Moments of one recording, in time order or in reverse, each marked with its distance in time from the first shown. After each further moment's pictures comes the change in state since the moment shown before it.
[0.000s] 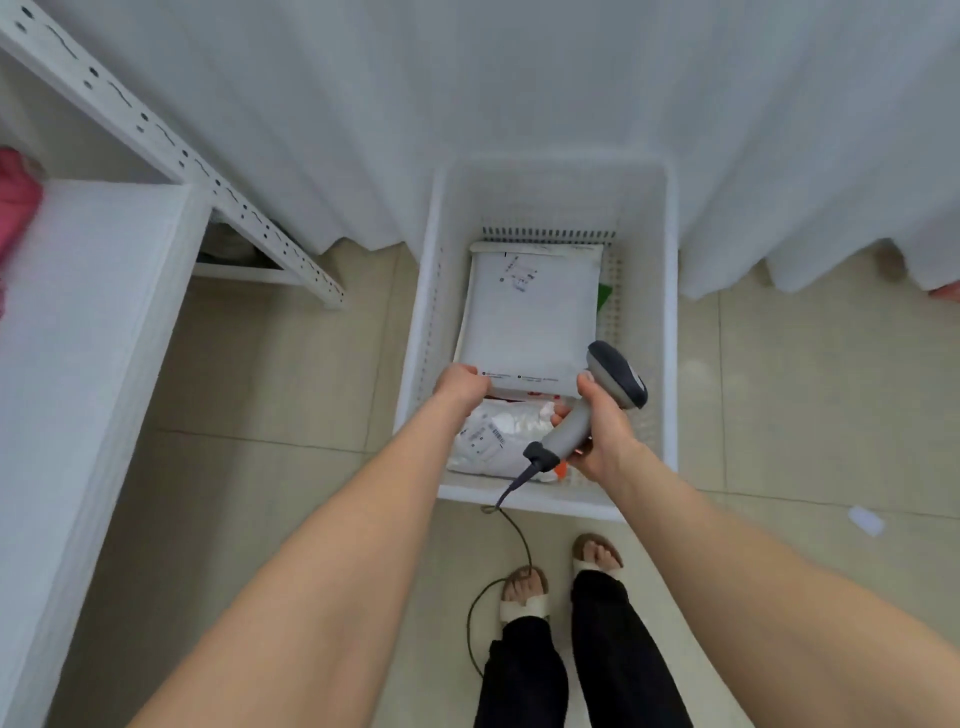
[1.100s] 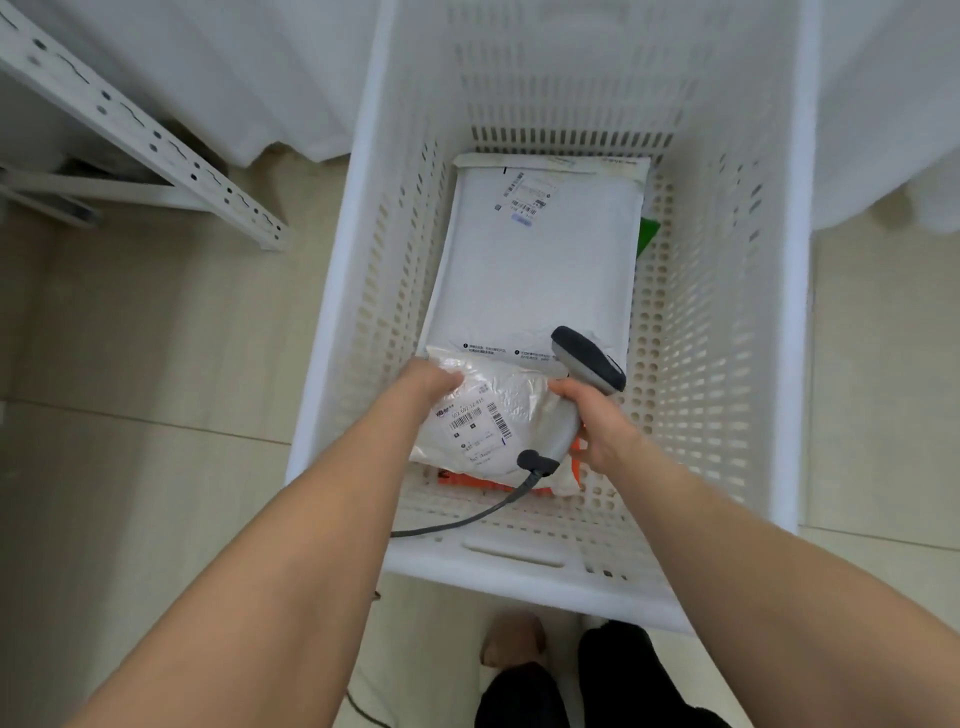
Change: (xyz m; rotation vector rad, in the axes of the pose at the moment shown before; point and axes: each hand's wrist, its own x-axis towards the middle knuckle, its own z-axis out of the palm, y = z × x) left_hand 0.230 -0.092 0.074 0.083 0.044 -0.191; right_hand 0.248 0.037 -0.011 -0.373 -0.043 0.044
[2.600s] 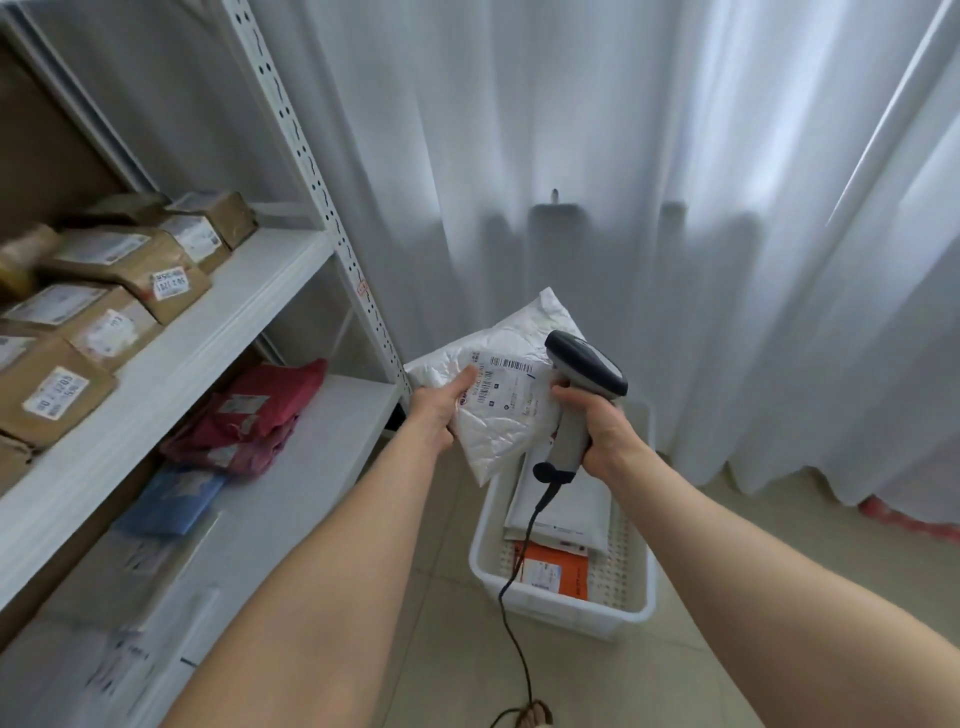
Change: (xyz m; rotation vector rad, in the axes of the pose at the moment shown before) left_hand -0.641 0.036 -0.342 -1.096 -0.087 0.522; right_hand -0.697 -0.097 0.055 0.199 -0.340 -0.666
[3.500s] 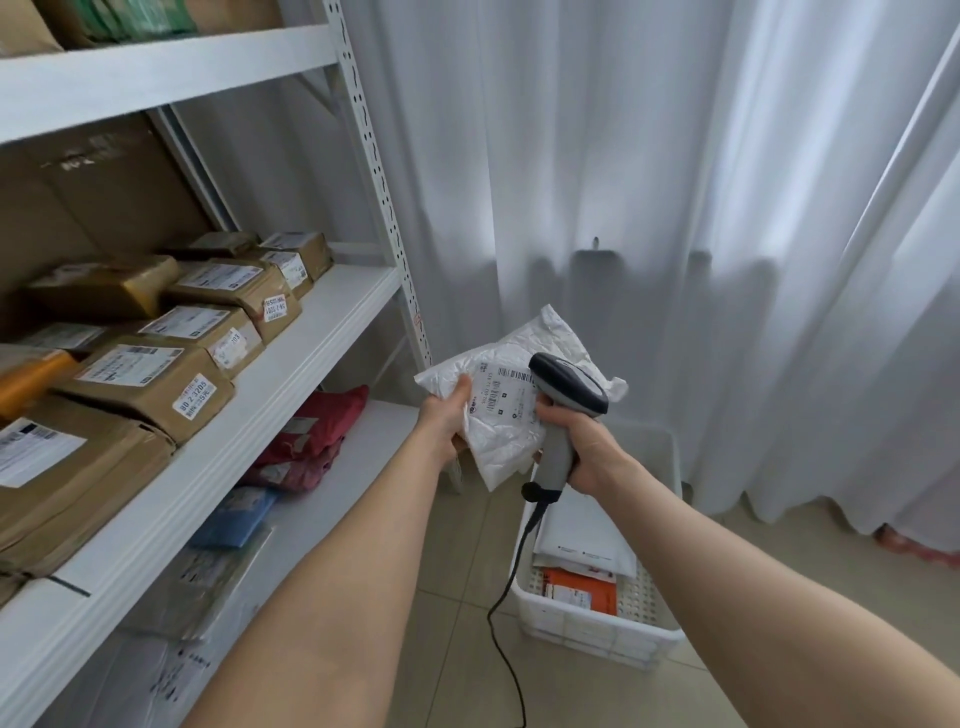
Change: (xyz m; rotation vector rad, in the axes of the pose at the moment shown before) left_hand -0.057 0.059 -0.098 0.087 -0.045 0.092; right_hand -0.091 0.038 0.108 -0.002 -0.185 0.057
